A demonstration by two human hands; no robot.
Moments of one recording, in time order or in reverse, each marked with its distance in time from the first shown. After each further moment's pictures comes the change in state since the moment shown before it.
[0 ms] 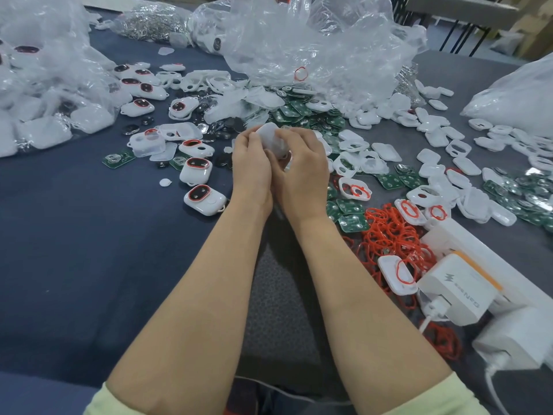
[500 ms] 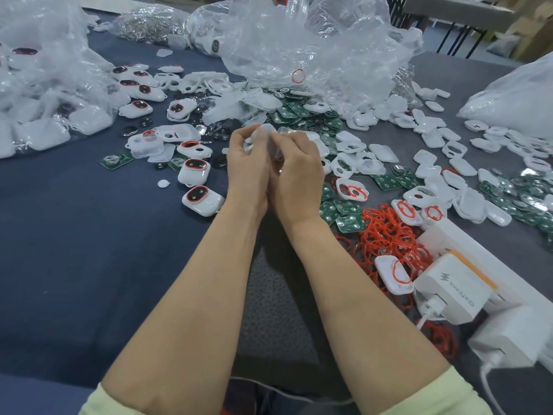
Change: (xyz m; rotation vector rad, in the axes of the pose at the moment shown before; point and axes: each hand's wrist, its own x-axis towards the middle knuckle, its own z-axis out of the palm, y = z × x) left_hand -0.003 0.001 -0.006 0.076 -0.065 0.067; right_hand -0.002 -0.004 0.002 -0.072 0.028 -0.047
